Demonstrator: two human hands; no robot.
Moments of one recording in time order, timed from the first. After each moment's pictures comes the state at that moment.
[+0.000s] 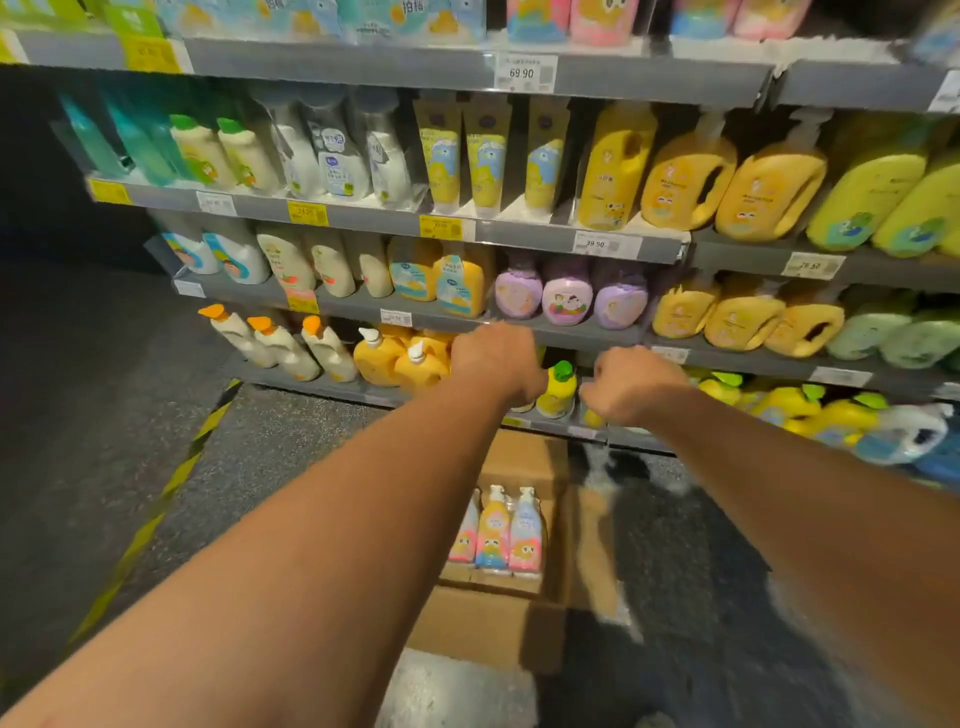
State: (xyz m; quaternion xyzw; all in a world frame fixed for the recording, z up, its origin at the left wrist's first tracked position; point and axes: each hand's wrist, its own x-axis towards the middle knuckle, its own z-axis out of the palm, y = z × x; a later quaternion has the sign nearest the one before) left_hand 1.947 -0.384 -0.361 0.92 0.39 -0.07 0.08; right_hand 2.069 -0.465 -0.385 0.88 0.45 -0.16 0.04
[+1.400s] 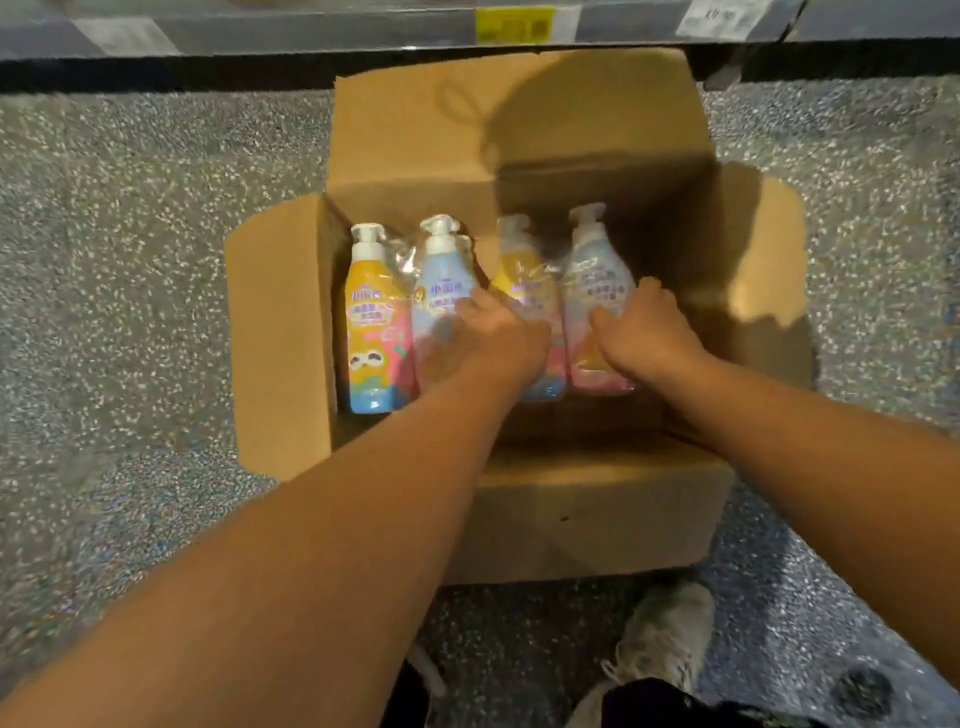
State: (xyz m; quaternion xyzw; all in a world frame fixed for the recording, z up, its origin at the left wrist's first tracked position) left_hand 1.926 -0.351 -1.026 0.74 0.53 -0.23 0.34; right_hand 2.023 -0.435 -1.034 0.91 0.14 -0.37 -0.06
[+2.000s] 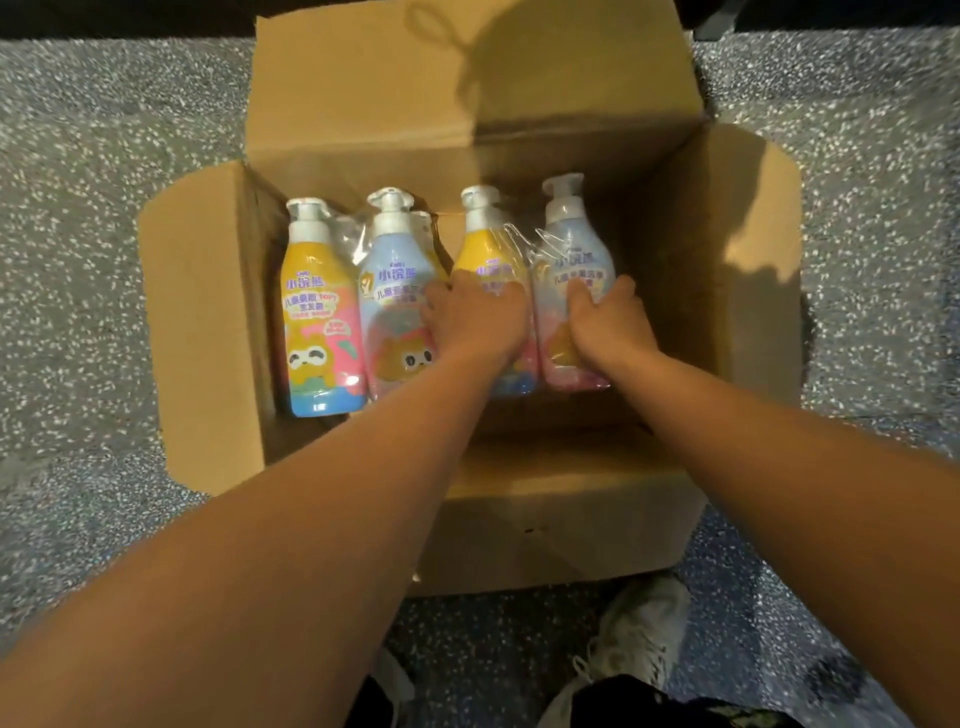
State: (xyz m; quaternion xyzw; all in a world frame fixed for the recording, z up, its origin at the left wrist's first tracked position) left_hand 1.952 -0.355 -1.075 0.65 0.60 -0.17 0.43; right_hand 2.032 -0.444 -1.083 0.89 0.02 -0.41 -0.18
